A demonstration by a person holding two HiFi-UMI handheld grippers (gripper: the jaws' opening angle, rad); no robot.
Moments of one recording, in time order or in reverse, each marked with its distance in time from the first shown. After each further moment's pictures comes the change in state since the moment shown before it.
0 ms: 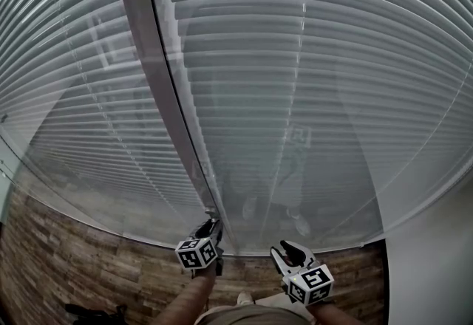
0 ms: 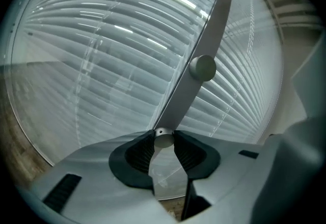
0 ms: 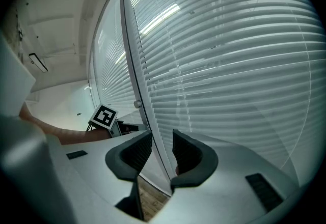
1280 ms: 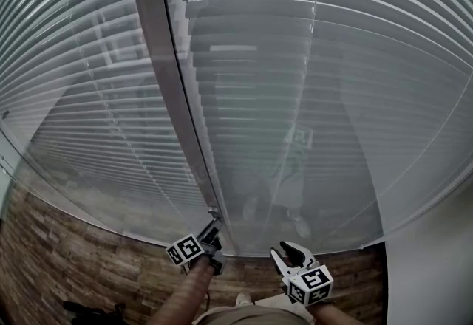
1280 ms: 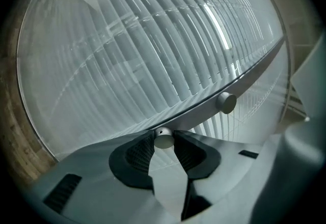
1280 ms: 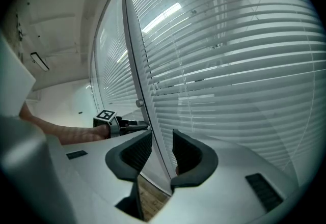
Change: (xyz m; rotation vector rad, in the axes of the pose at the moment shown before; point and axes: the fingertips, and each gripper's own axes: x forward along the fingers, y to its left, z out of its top) left arm 0.003 0.007 0.000 -0.576 -0.079 -0.259; right arm 0.005 0.002 -0.007 -0.028 0.027 0.007
